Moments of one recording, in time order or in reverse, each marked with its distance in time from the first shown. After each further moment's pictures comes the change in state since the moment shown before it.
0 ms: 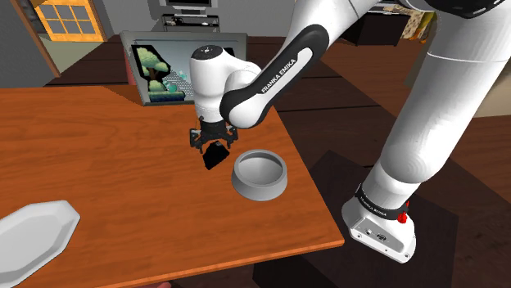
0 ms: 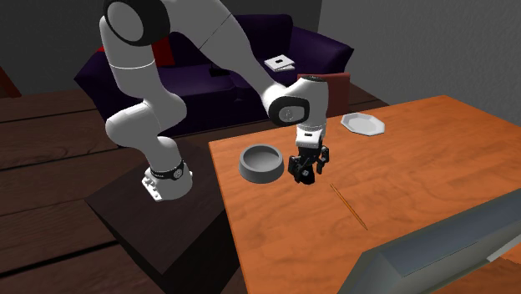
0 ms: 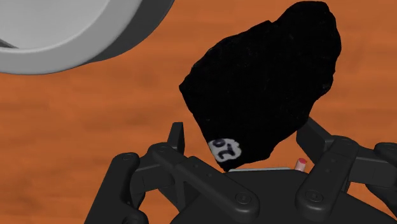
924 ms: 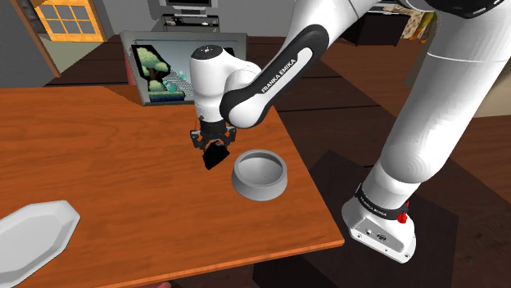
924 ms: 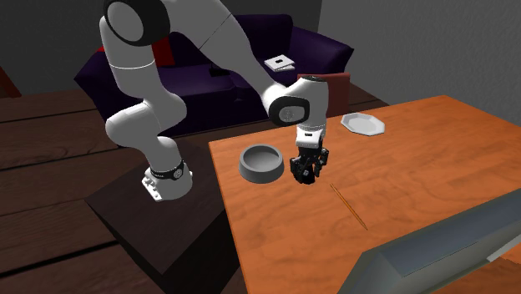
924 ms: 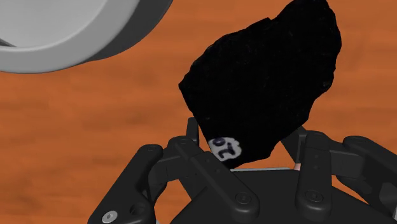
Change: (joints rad) arm 0.000 0.000 -0.001 0.001 -0.002 0.001 0.002
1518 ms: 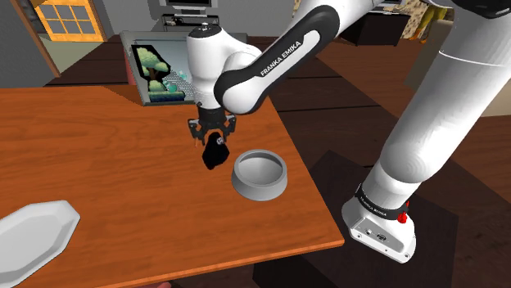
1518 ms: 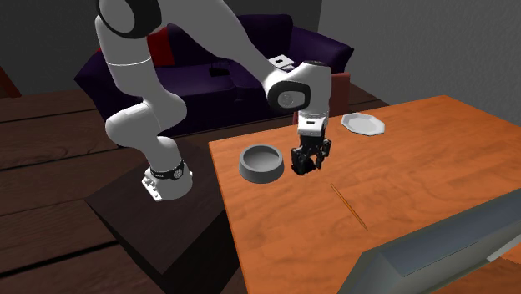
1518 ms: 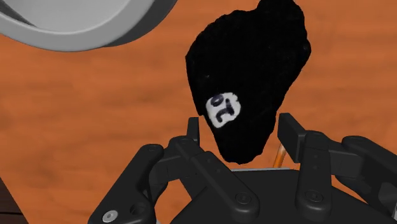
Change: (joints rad) arm -0.011 -0.086 0.018 0.025 0.101 -0.088 -0.083
